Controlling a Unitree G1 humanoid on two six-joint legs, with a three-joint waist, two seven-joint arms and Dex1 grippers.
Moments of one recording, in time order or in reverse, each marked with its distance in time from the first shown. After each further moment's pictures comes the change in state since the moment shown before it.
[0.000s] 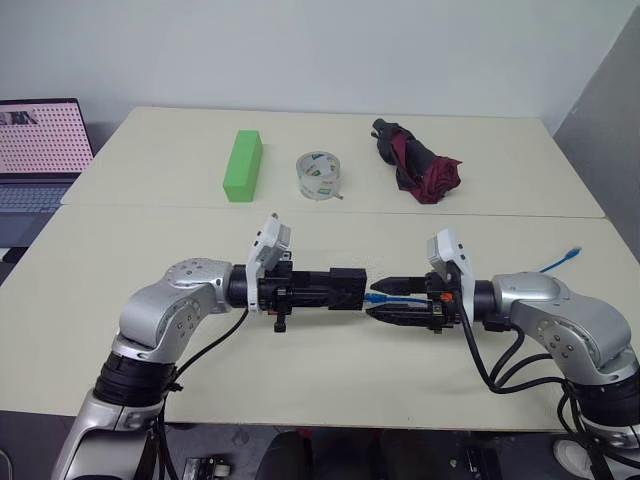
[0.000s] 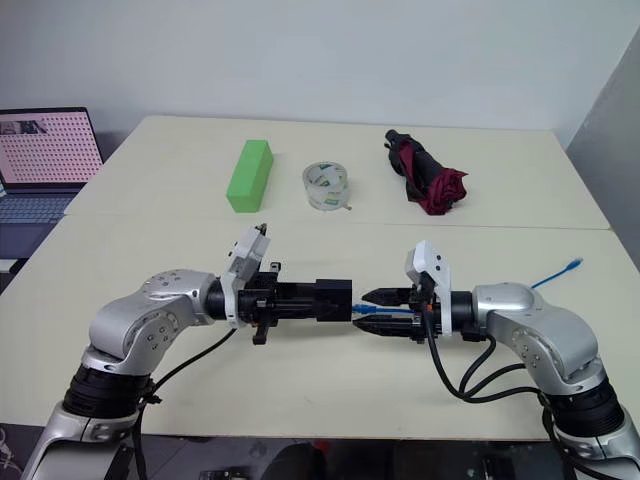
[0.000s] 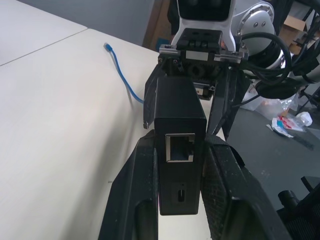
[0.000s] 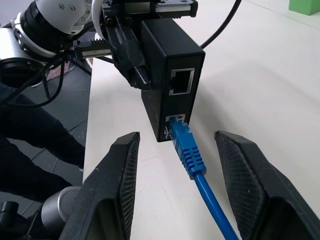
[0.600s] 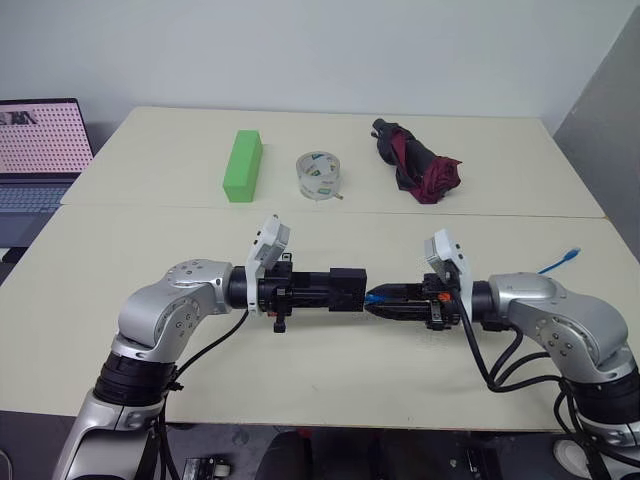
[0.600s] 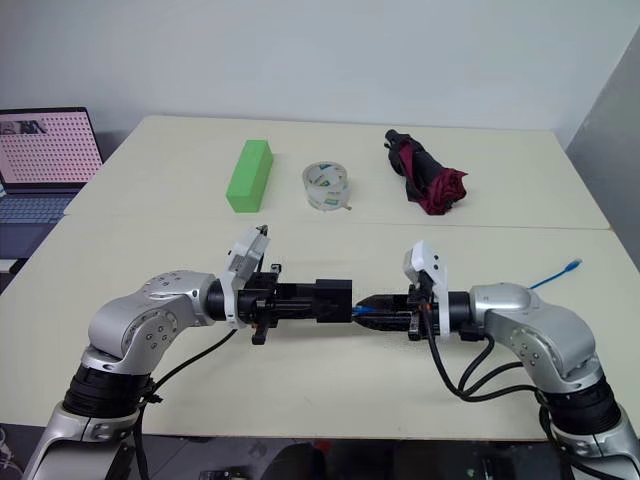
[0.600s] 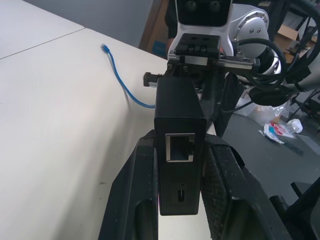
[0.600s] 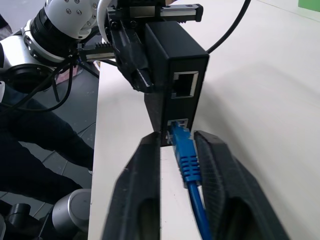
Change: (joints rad) left arm 0.000 0.000 0.004 0.001 -0.019 0.028 0.001; right arm -0.014 0.006 0.000 0.011 0.018 0.025 0.008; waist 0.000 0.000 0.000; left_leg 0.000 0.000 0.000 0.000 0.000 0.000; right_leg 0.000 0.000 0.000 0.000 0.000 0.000
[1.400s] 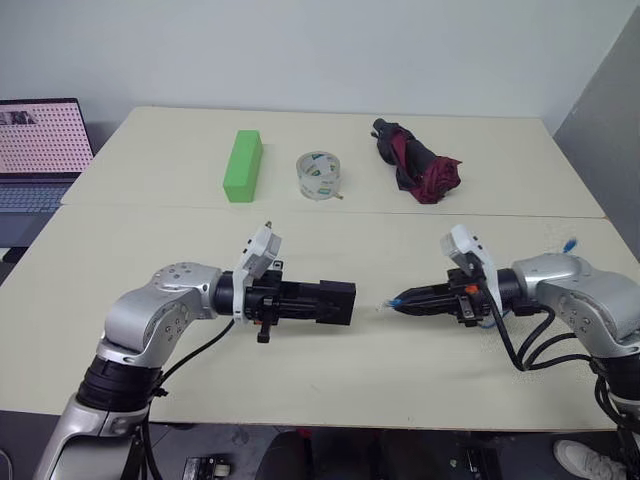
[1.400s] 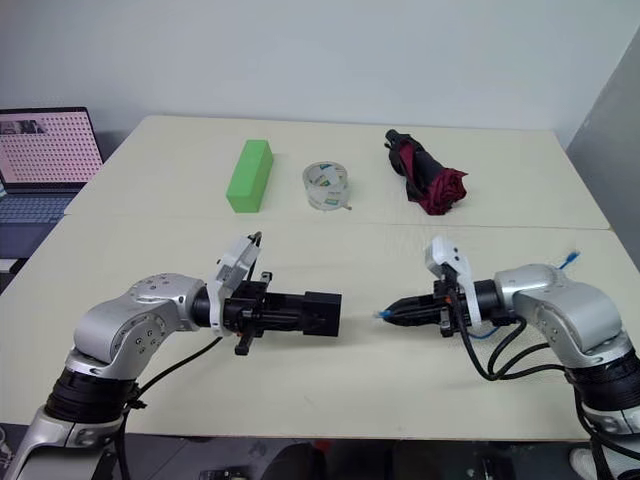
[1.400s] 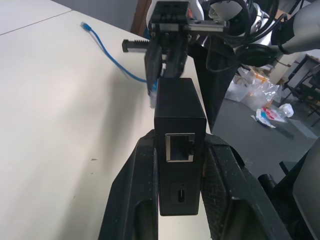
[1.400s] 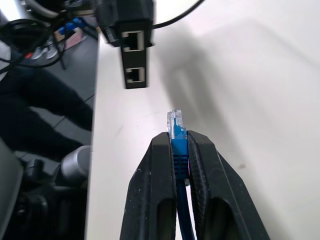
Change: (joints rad) left arm 0.038 0.069 -0.004 0.002 0.036 -0.045 -0.092; right arm -0.075 -0.156 0.033 0.195 -0.097 -0.083 0.165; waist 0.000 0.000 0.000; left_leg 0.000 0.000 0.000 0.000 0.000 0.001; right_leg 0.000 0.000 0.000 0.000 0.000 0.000
